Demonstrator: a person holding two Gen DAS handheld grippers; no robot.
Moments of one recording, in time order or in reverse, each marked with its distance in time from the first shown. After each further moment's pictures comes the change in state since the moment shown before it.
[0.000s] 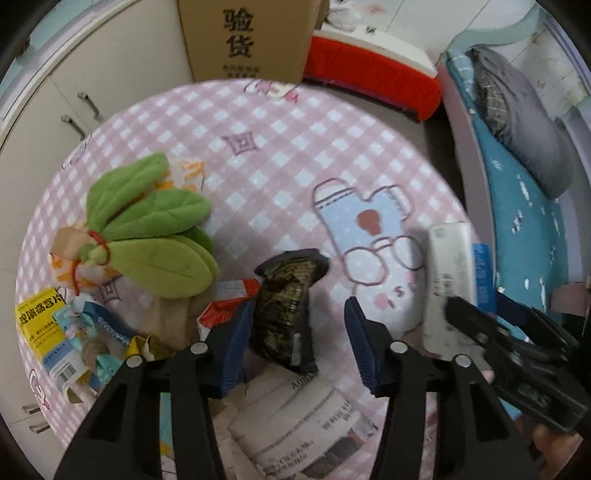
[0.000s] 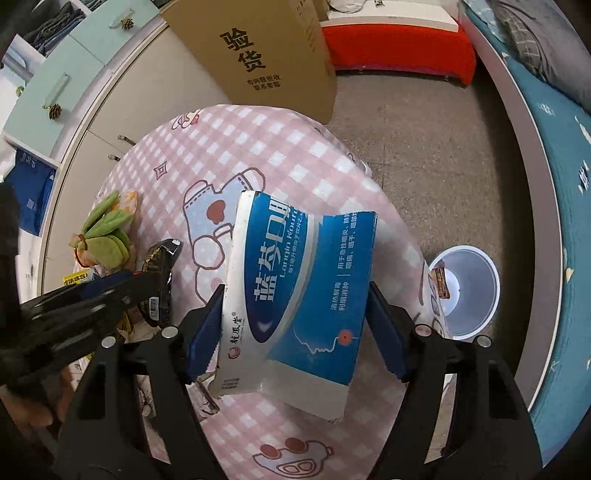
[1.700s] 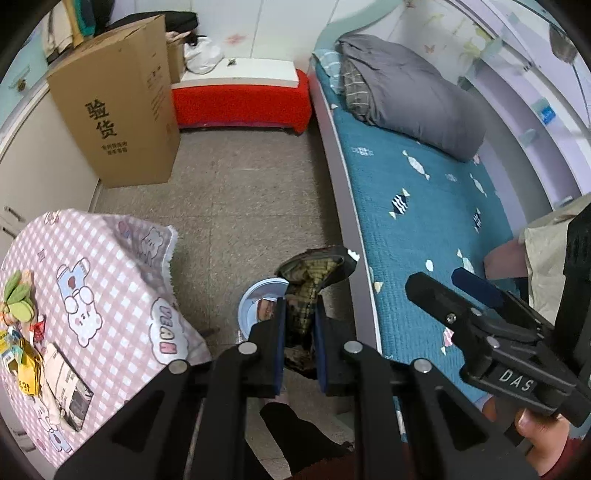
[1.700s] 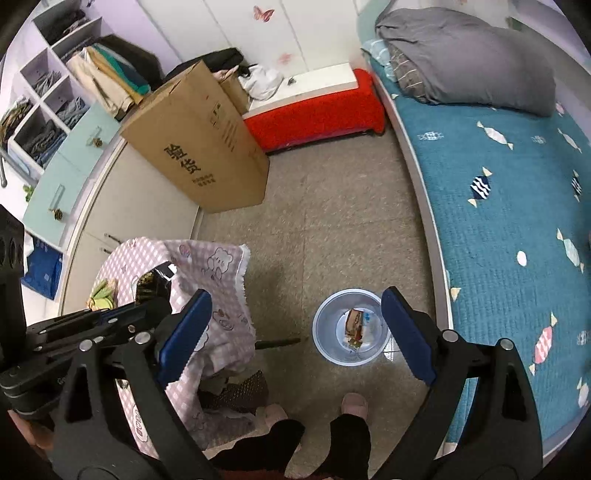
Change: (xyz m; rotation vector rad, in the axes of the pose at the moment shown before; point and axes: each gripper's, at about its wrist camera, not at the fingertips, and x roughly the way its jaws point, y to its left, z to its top) left arm -0.109 -0.372 -0.041 0.261 -0.128 -0.170; right arm -0.248 -0.267 -0.018 0.156 -0.277 -0.034
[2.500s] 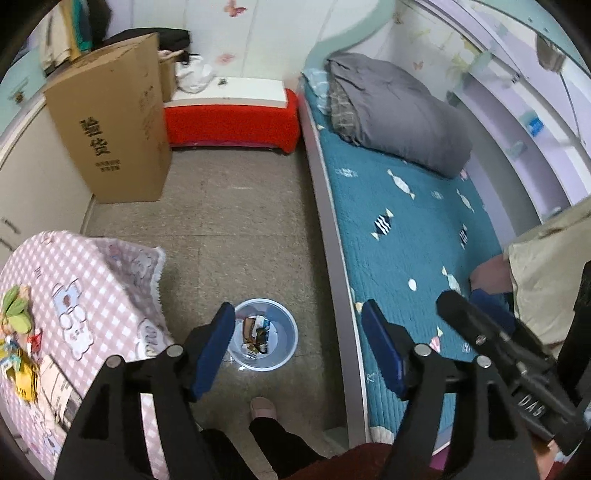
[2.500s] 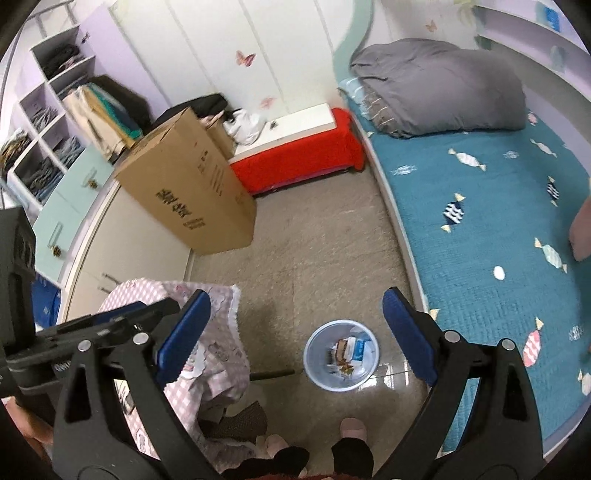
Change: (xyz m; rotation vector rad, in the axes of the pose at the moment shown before) left arm -0.028 -0.019 0.015 -0.026 -0.080 -0.020; right arm -0.050 -0.008 0.007 0.032 -0.145 -0.026
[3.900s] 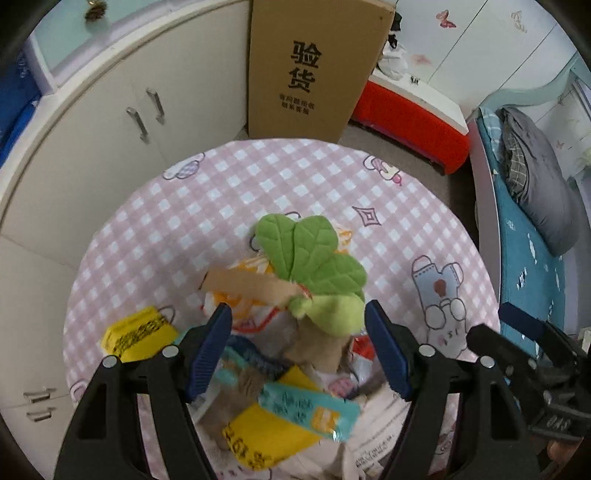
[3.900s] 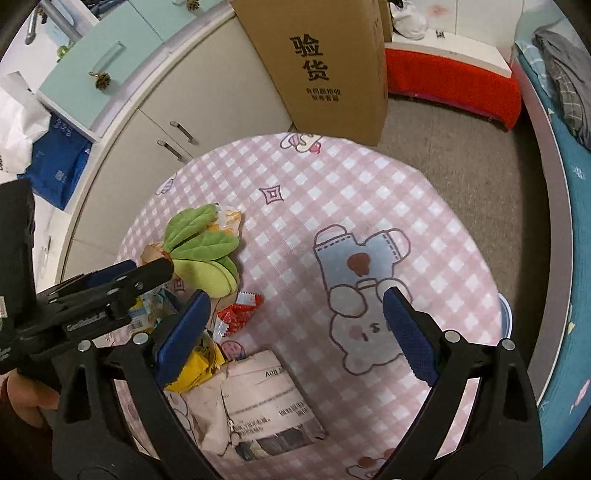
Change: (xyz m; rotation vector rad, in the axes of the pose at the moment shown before) left arm -0.017 0.500 -0.070 -0.364 0.063 0.221; right arm 0.246 0.402 -0.128 -0.339 0.416 0.144
